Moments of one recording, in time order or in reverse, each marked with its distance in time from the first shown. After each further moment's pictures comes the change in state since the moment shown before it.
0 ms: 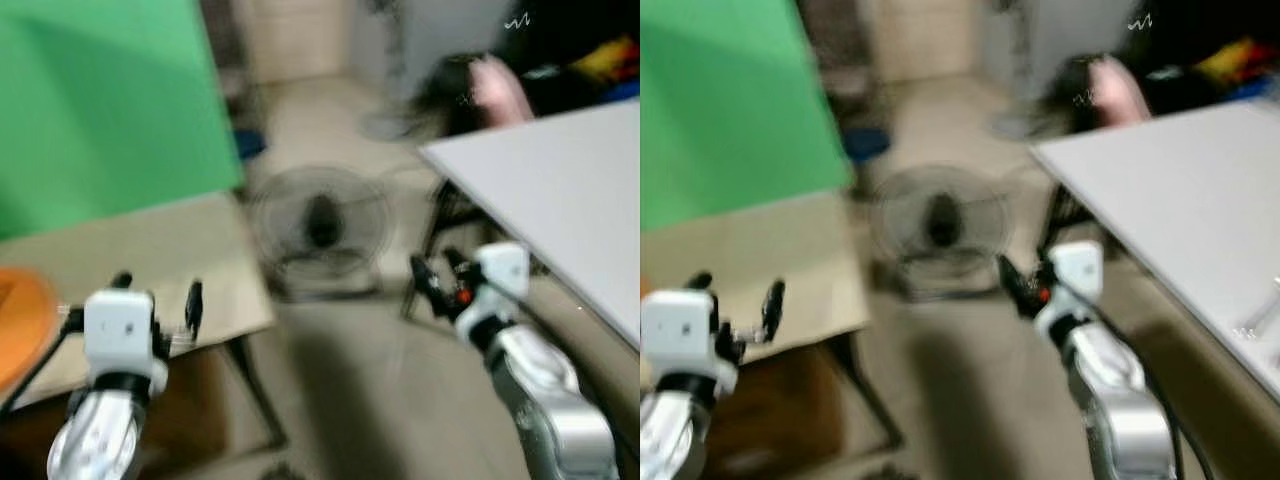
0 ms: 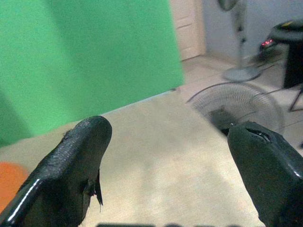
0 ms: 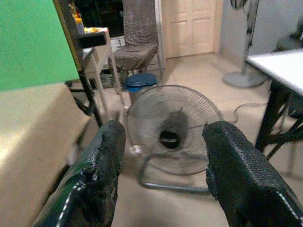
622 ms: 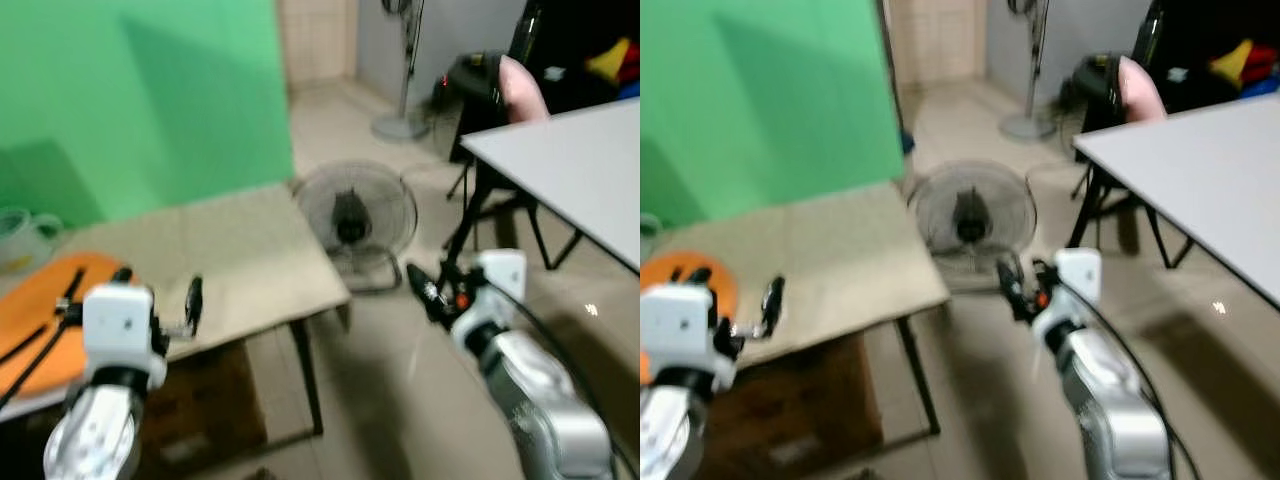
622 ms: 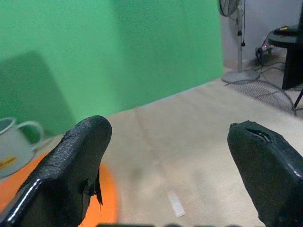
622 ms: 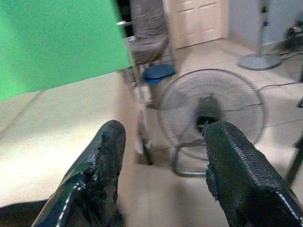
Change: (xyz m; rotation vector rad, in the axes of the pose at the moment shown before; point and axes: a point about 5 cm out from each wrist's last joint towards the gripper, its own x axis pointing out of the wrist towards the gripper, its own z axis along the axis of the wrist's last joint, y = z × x) left arm 0.003 0.004 0.005 0.019 -0.014 -0.004; right arm 0.002 0.011 -0.006 0.087 0.039 0.040
